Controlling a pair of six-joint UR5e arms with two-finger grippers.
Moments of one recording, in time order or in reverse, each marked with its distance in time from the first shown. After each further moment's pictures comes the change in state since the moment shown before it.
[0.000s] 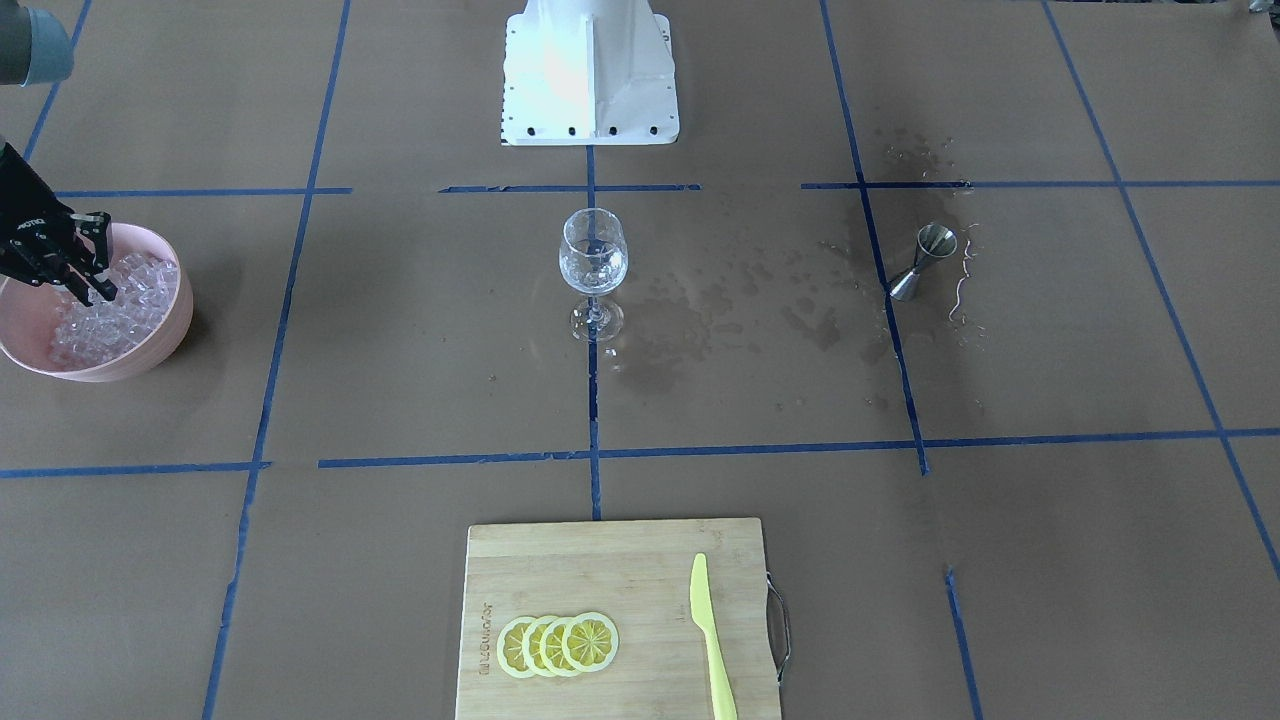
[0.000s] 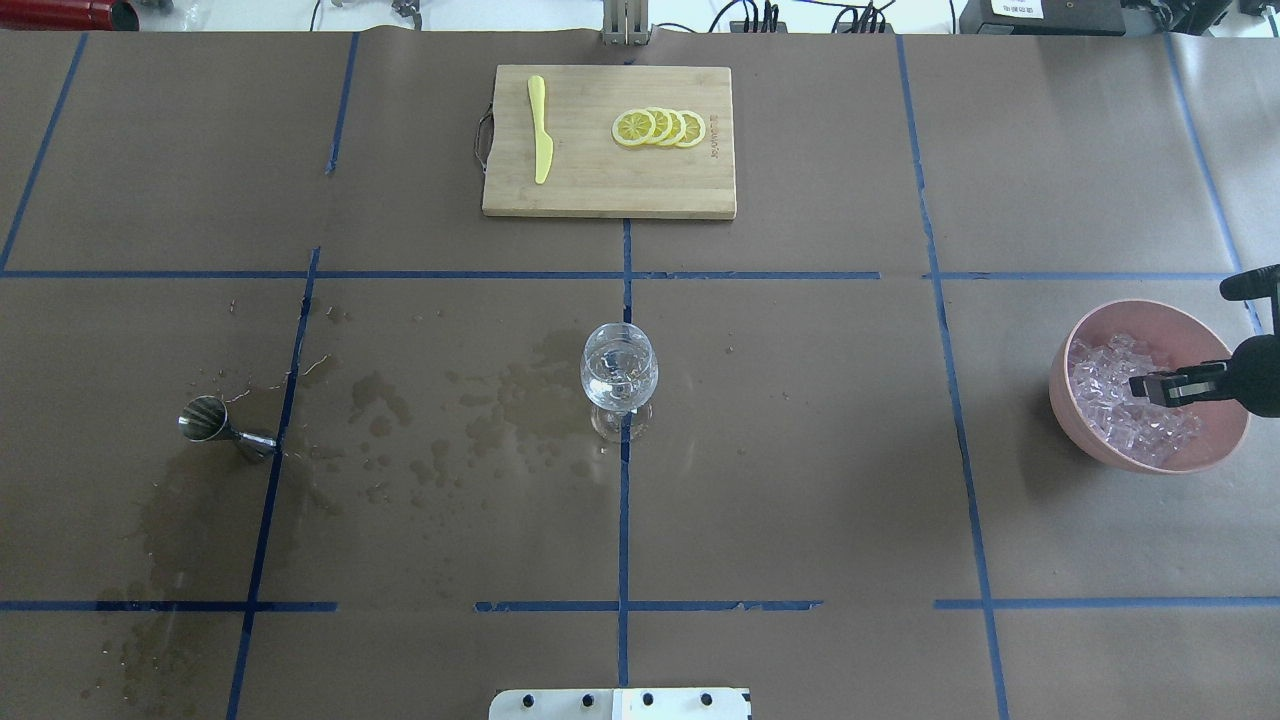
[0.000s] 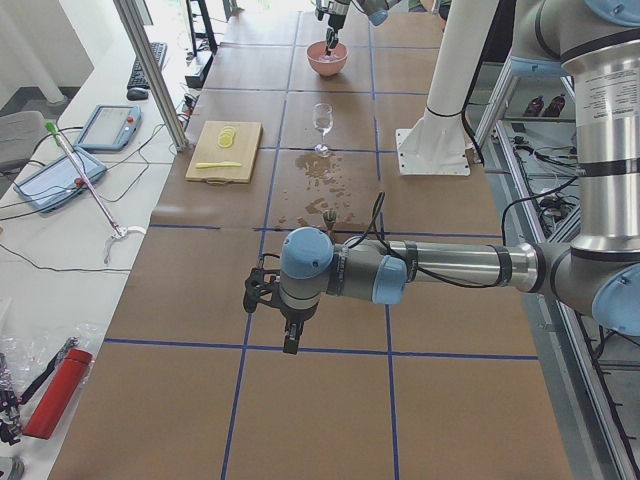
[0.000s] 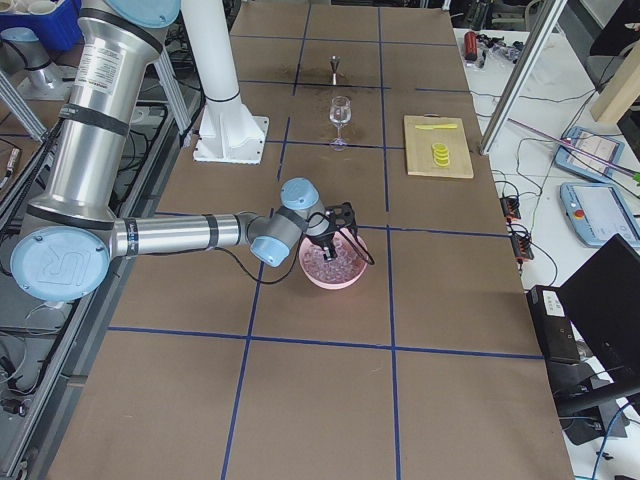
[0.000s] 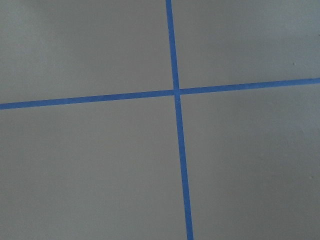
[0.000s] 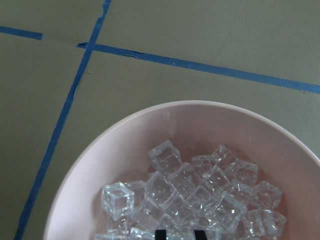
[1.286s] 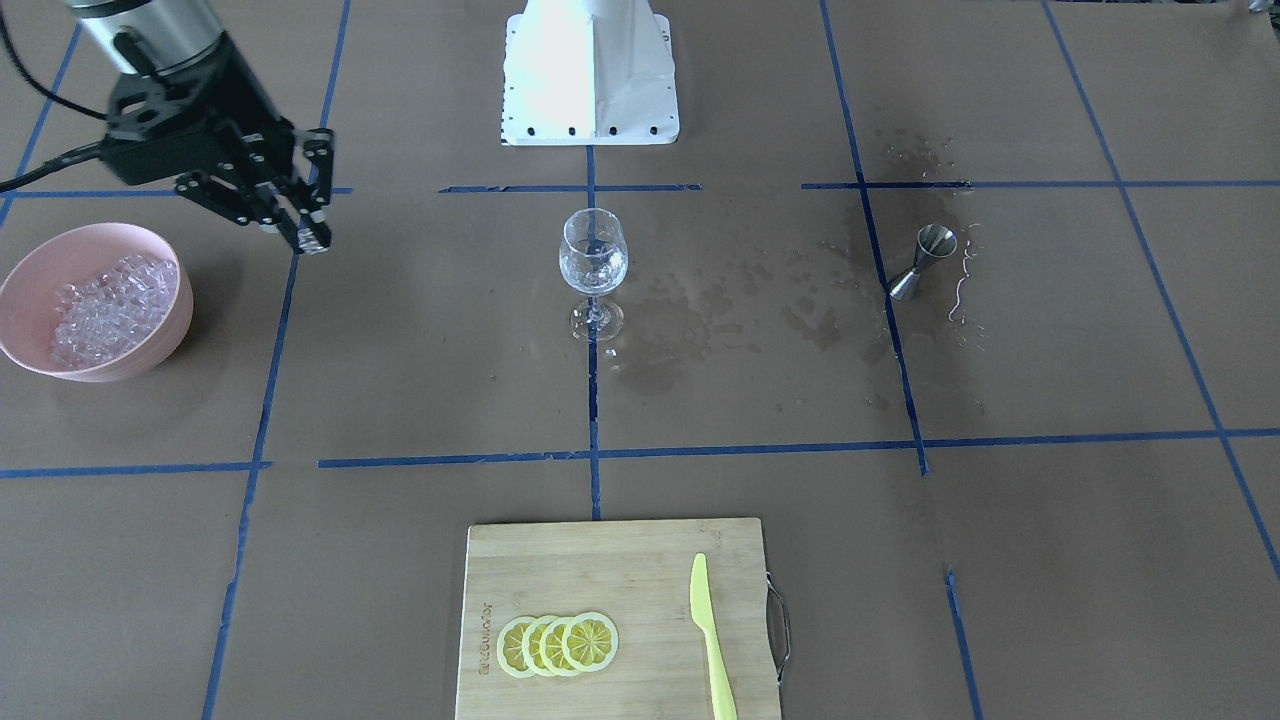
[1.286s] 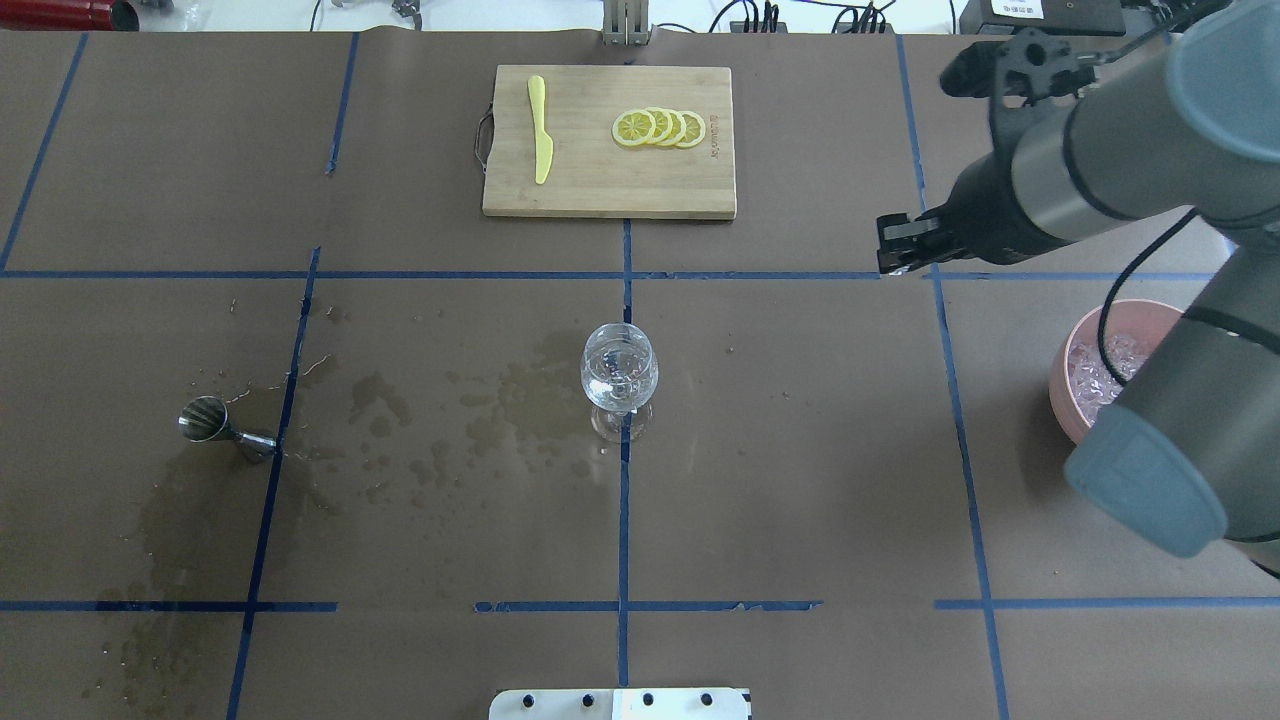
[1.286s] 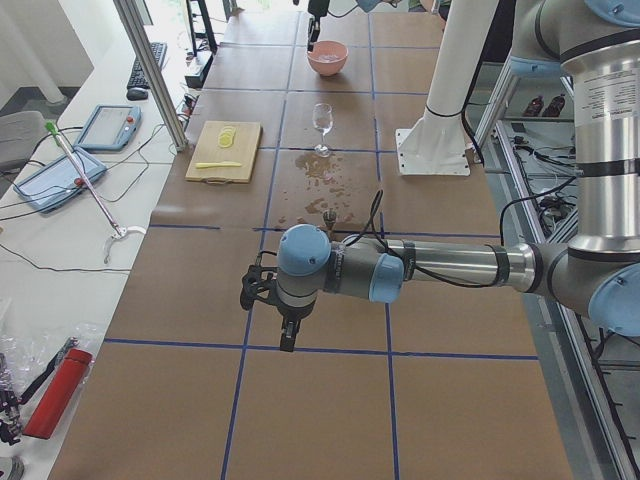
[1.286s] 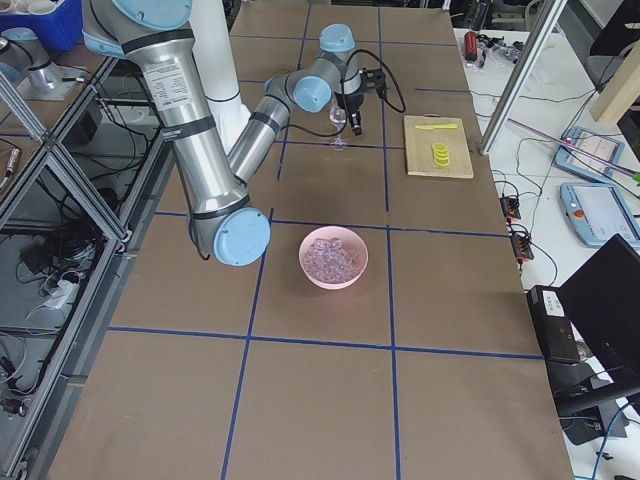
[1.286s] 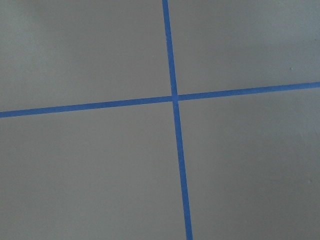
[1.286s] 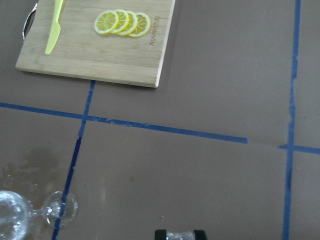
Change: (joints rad) left arm 0.000 -0.010 -0.001 0.000 0.003 0.006; right arm -0.160 0.737 0.293 -0.987 -0.093 0.208
